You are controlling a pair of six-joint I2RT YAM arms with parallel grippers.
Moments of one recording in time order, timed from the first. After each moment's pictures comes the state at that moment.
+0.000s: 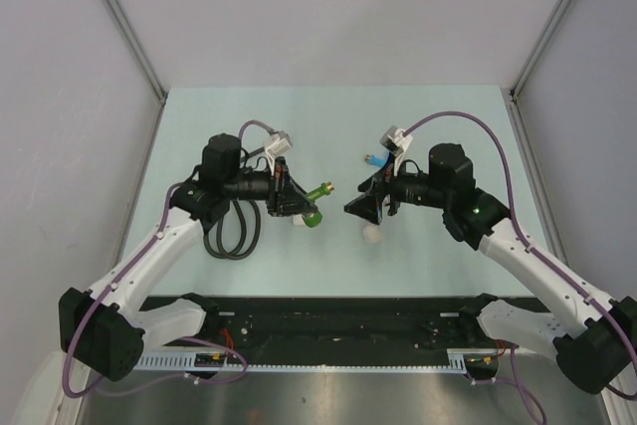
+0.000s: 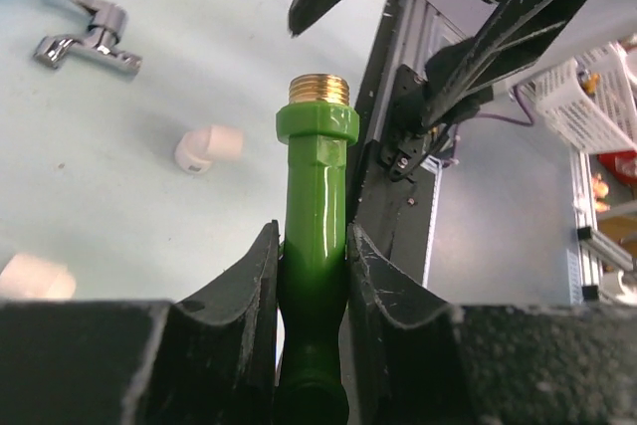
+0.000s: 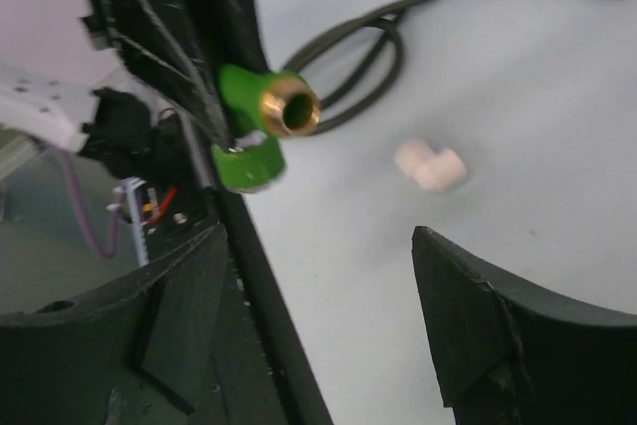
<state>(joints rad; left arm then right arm) -0.42 1.10 0.90 -0.24 0.94 -0.22 0.60 1.02 0.89 -0.16 -0.55 0.21</state>
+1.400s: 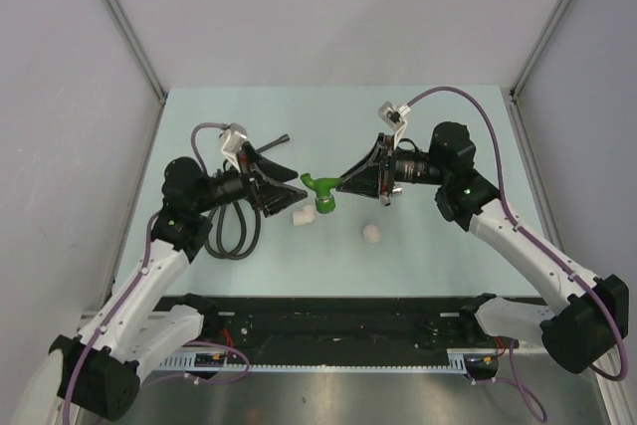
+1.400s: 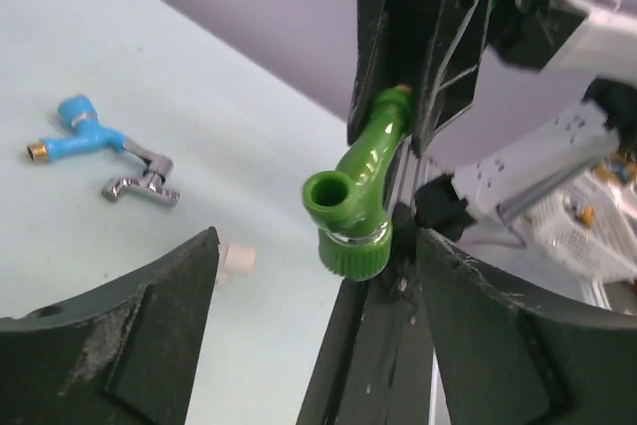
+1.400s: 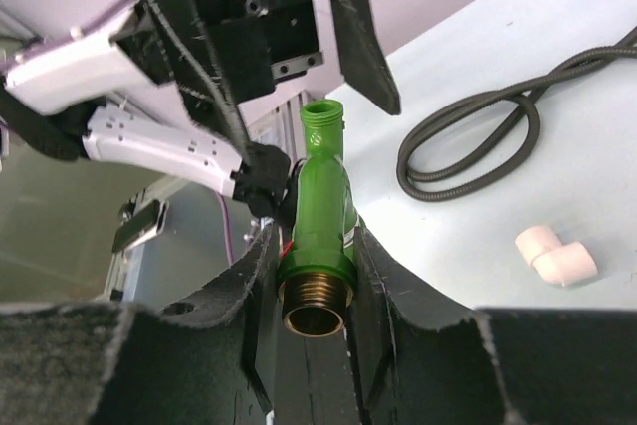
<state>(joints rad) -0.33 0.91 0.76 0.15 0.92 -0.48 0.55 1.17 1.01 0.11 -0.93 0.50</state>
